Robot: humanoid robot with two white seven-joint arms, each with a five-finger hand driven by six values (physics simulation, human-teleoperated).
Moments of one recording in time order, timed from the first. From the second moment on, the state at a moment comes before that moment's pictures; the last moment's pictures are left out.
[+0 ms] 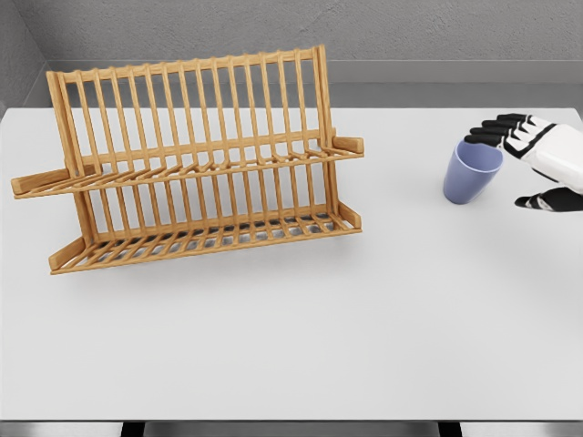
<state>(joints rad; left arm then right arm) 0.08 0.00 -0.20 -0.15 0.15 -0.01 -0.15 -0.18 -1.02 0.16 -1.65 0.25 -0.61 0.25</state>
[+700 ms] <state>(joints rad) 0.08 0.00 -0.20 -0.15 0.15 -0.01 -0.15 -0.65 -0.95 0.47 -1.37 0.25 -0.53 0.61</state>
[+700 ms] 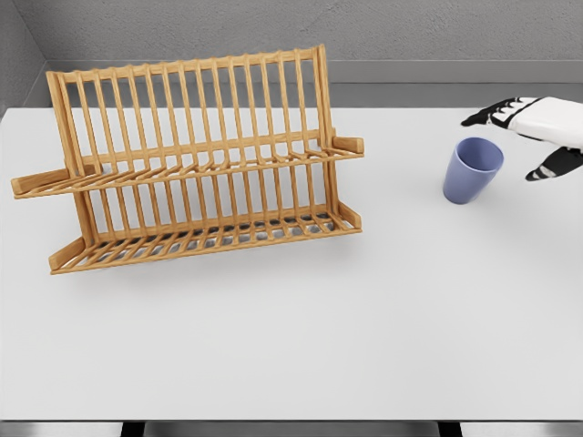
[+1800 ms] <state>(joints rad) 0.08 0.00 -0.20 -0.15 0.15 -0.01 -0.15 -0.83 -0.82 0.69 -1.13 0.28 -0.53 0.61</state>
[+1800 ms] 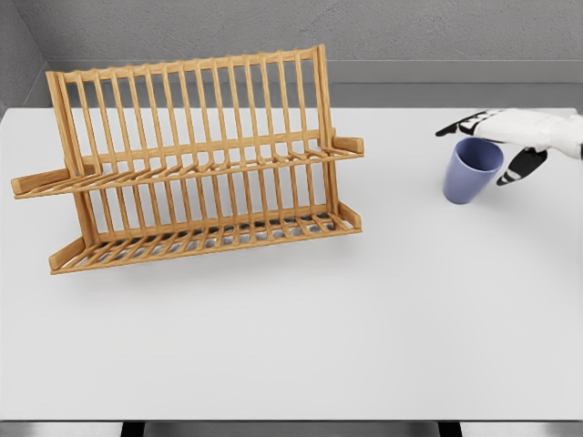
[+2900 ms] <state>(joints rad) 0.08 0.00 -0.20 -0.15 0.15 -0.01 -0.15 -0.86 -0.79 0.74 -1.07 0.28 -0.53 0.61</state>
